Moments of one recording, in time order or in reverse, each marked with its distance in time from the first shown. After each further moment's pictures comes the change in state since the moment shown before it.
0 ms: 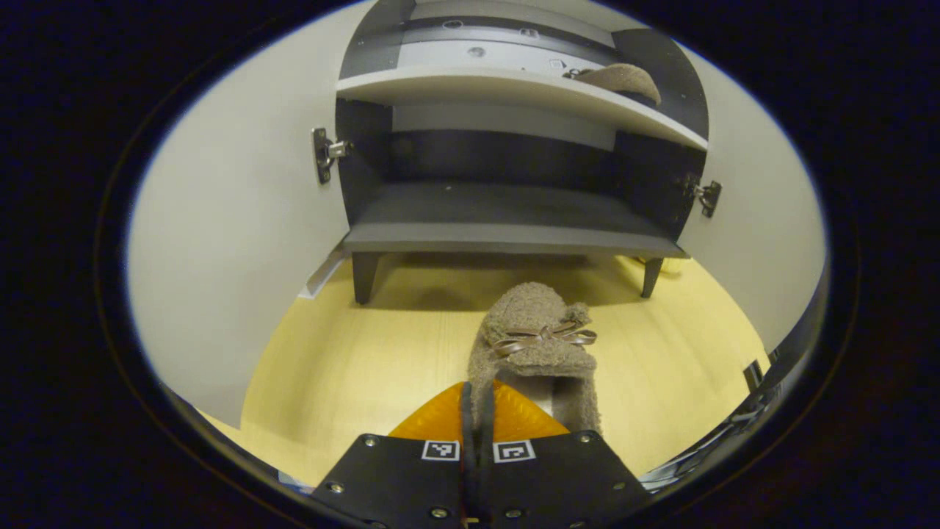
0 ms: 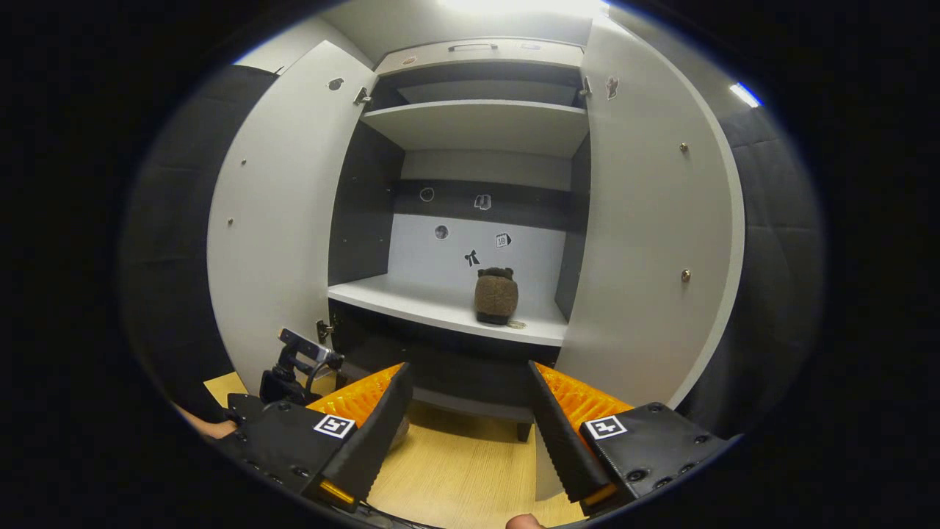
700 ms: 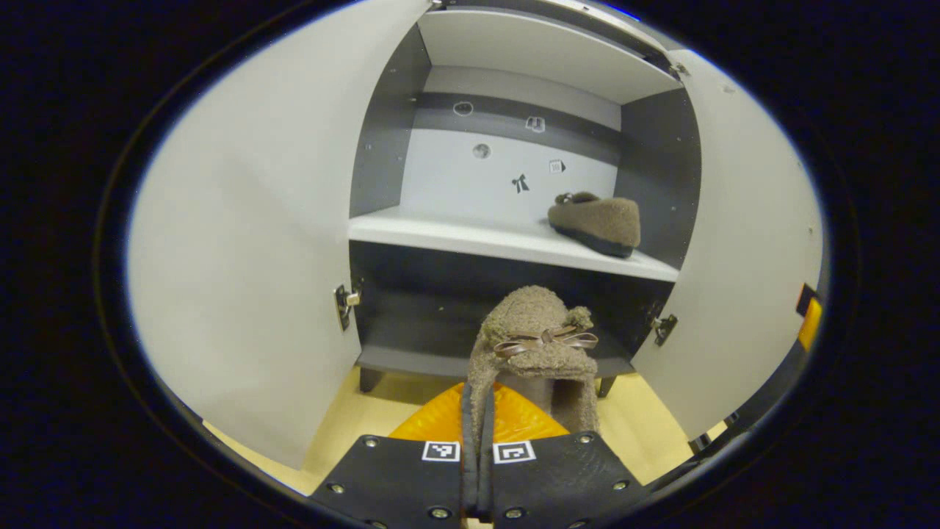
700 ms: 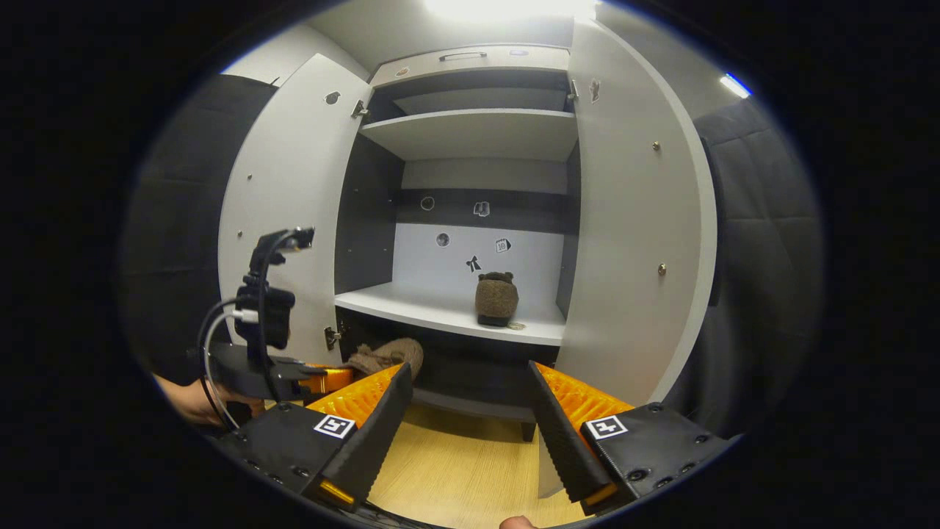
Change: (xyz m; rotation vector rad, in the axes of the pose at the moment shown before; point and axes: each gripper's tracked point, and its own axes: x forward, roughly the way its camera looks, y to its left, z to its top) left arm -0.075 -0.018 0.158 -0.084 -0.308 -0.035; right arm -0.010 -0.006 0.002 0.040 -0.020 0.013
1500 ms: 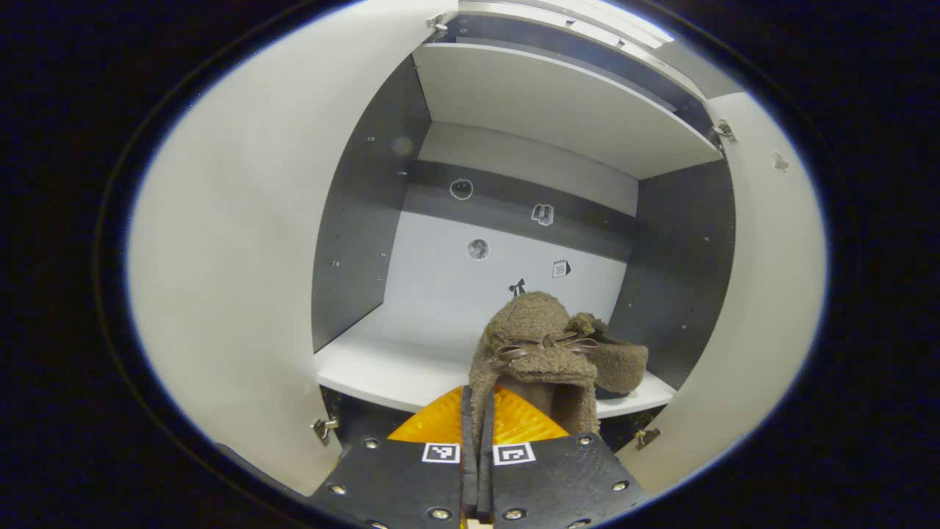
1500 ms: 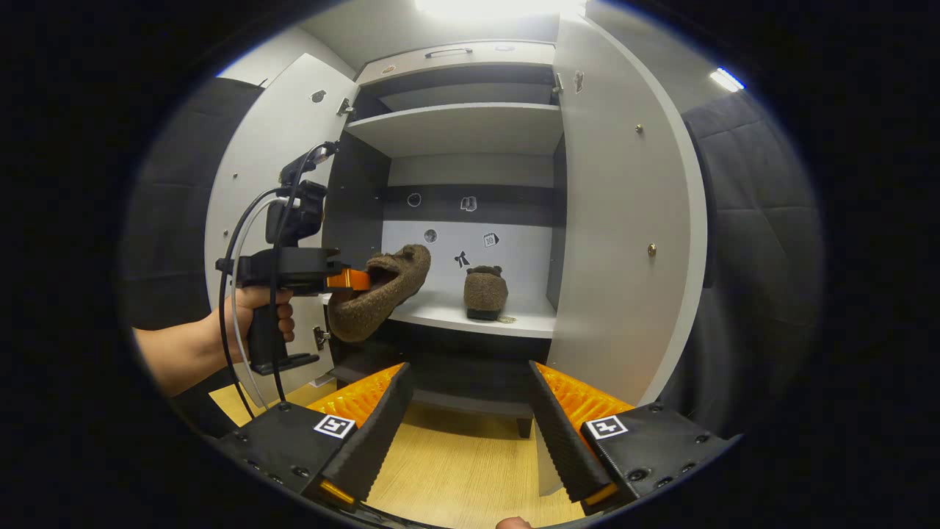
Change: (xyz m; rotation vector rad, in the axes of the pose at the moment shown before) left arm 0.071 -0.005 0.163 -0.072 -0.224 -0.024; right arm 0.005 -0.008 -0.009 0.031 0.011 -0.049
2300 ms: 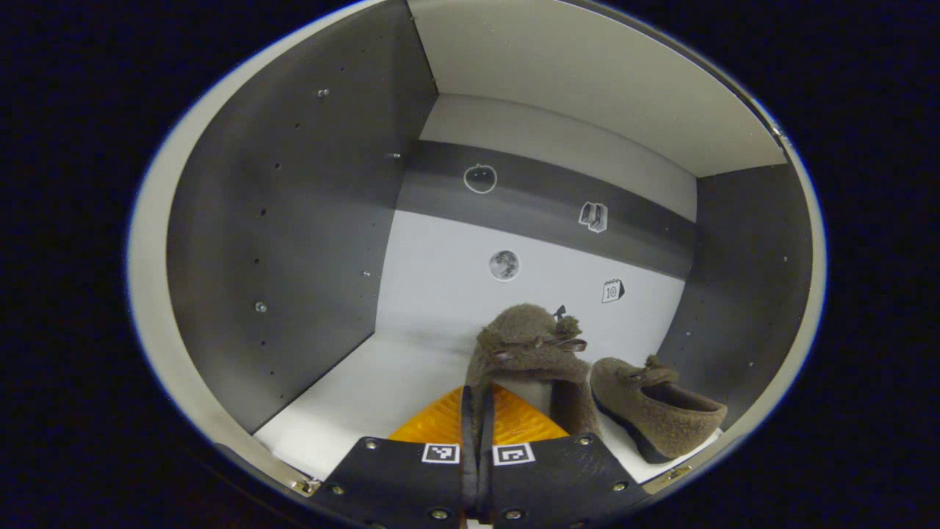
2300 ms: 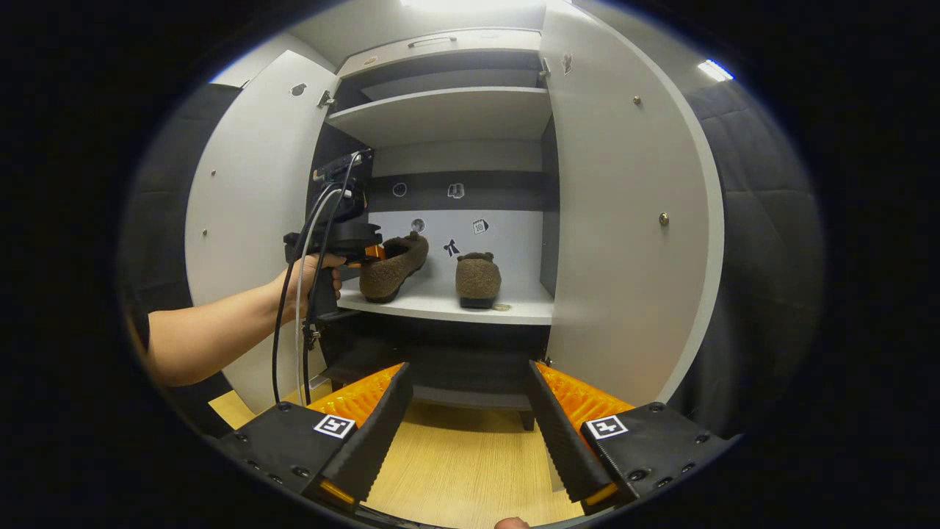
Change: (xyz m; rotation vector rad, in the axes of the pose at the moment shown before) left arm 0.134 0.028 0.017 0.016 0.023 0.062; right arm 0.016 0.002 -0.013 0.044 0.045 -0.036
